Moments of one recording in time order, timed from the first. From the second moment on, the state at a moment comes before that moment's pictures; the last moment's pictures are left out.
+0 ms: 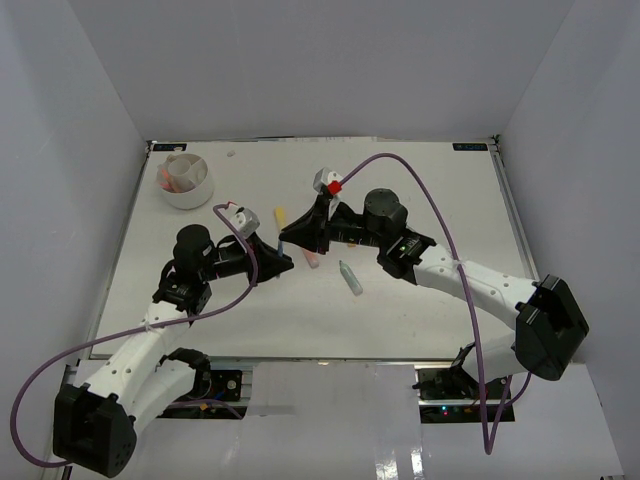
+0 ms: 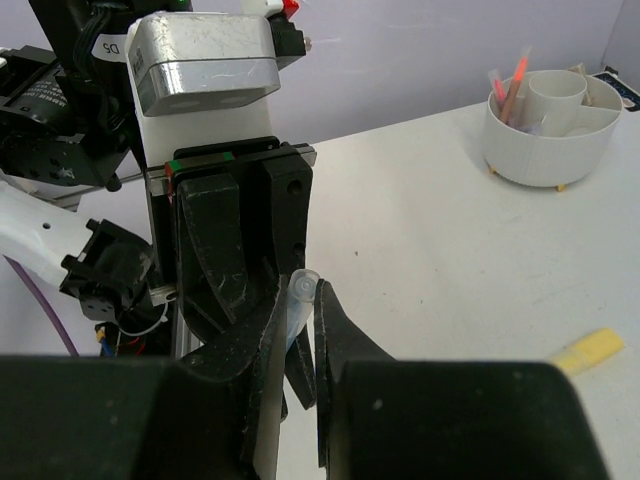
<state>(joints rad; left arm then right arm) -0.32 0.87 0.55 0.16 0.87 -0.20 0.87 1.41 1.02 0.42 -0.58 0.17</state>
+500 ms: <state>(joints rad) -0.31 0.87 0.55 0.15 0.83 -0.23 0.87 1.41 1.01 0.29 -0.62 0.16</state>
